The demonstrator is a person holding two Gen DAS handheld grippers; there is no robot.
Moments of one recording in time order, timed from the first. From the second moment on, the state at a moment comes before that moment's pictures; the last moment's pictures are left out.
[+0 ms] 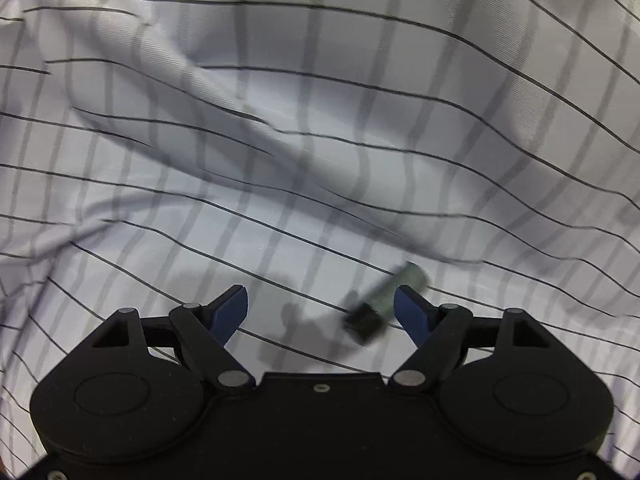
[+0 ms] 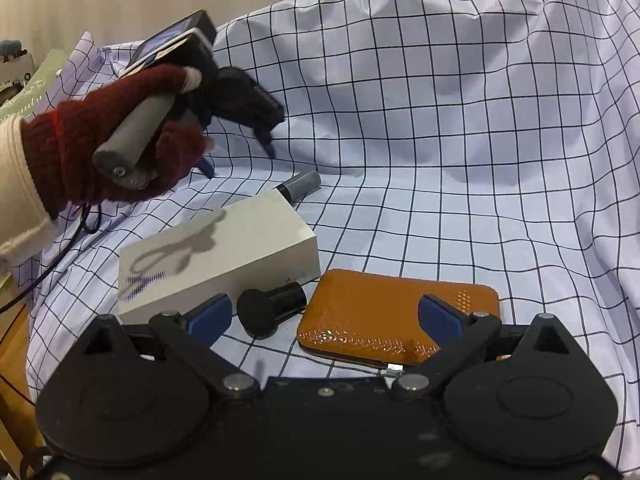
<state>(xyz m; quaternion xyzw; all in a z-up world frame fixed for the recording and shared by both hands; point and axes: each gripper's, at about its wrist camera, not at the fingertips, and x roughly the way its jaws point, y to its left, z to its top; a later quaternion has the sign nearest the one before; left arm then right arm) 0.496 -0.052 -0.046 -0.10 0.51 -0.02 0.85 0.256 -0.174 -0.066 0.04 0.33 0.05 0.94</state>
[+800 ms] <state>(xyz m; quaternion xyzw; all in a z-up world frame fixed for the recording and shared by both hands) 0.521 -0.102 -0.092 -0.21 0.53 0.07 0.82 0.237 -0.193 -0.071 0.06 0.32 0.04 0.95</state>
